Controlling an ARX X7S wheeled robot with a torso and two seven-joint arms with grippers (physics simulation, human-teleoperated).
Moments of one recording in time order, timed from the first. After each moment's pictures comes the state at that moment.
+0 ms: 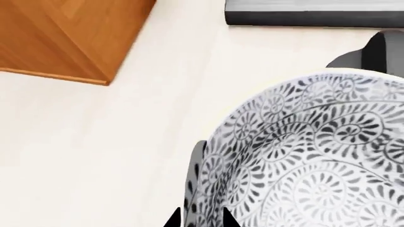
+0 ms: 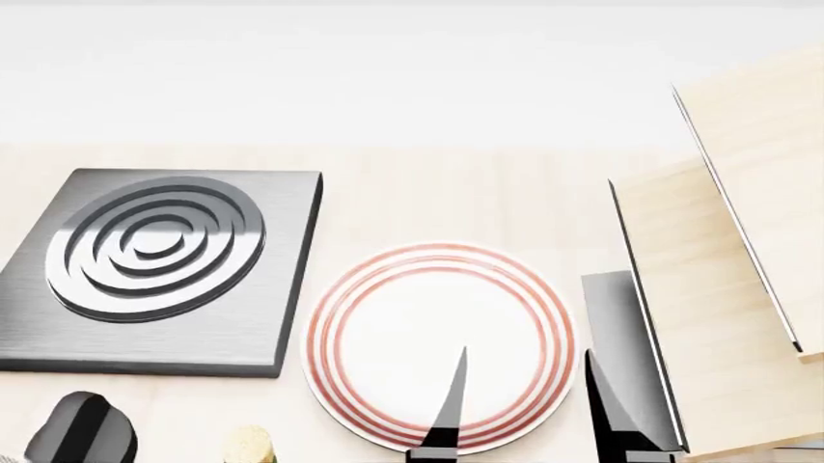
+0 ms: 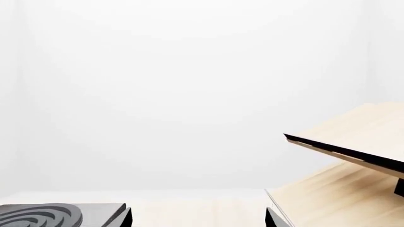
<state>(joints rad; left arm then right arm) 0.13 -0.96 -0.20 0.46 -1.40 -0.97 -0.88 0.15 0.28 -0.41 -0.04 0.20 -0.28 0.40</state>
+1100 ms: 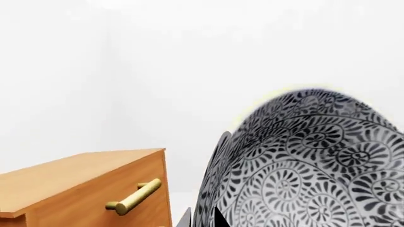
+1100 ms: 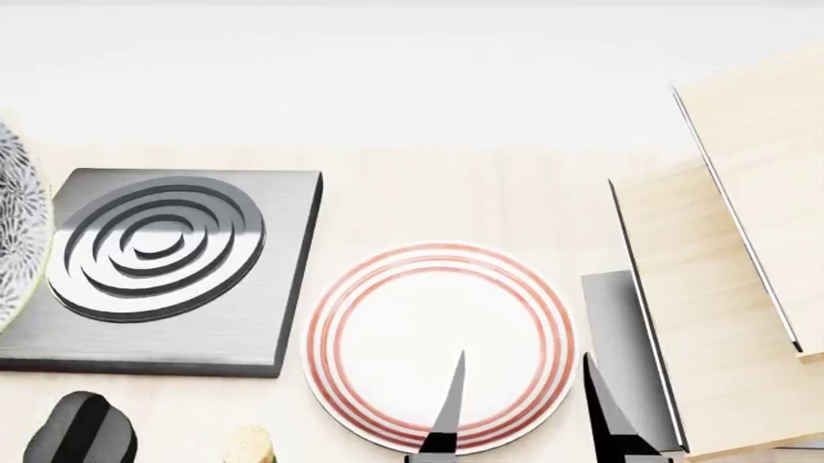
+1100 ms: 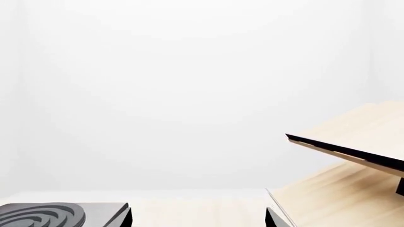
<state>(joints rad) -0.09 -0.87 -0.23 0.75 -0.82 -0.48 -0.62 0.14 0.29 -0.43 -0.04 0.21 -0.30 0.41</state>
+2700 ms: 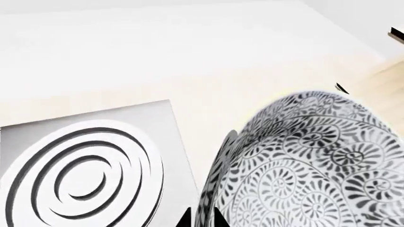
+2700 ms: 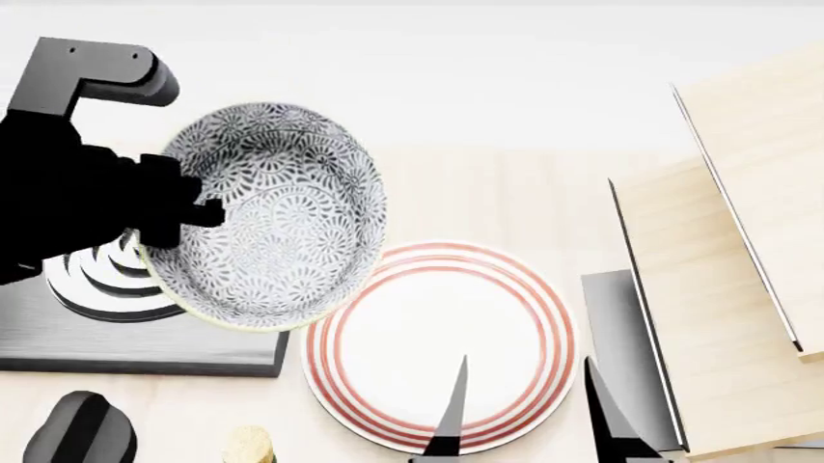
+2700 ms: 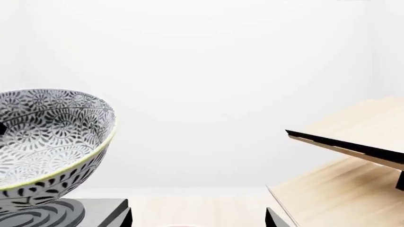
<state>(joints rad) -1.29 -0.38 0.49 -0.41 -0.96 -1.16 -0.15 0.15 0.31 -0.45 -0.01 0.22 -0.33 0.41</state>
